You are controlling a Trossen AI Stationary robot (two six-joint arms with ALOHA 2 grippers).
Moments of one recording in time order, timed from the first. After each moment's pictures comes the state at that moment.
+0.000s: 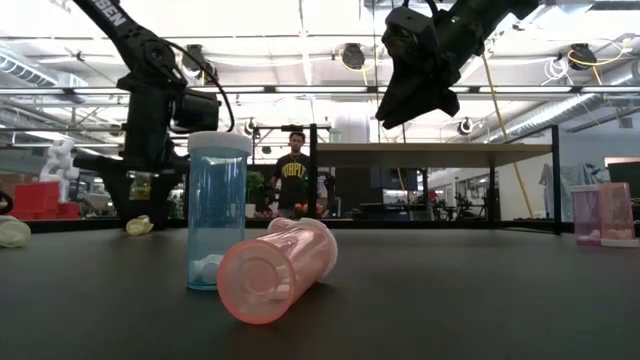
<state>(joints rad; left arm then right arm) 0.62 1.49 0.79 -0.86 -0.01 -0.99 0.01 1.39 0.95 -0.38 0.21 0.55</state>
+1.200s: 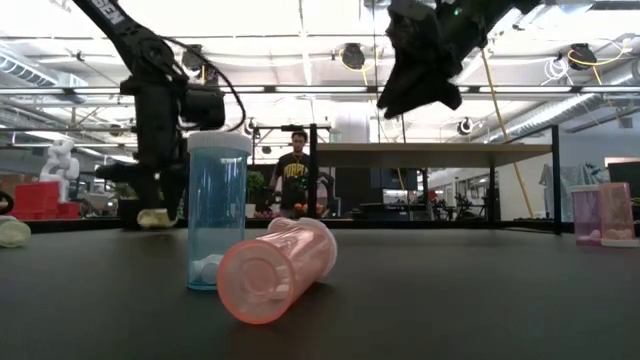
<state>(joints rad) 0.60 1.48 0.78 -0.71 0.13 -0.82 0.01 1.35 0.95 -0.37 0.21 0.58</state>
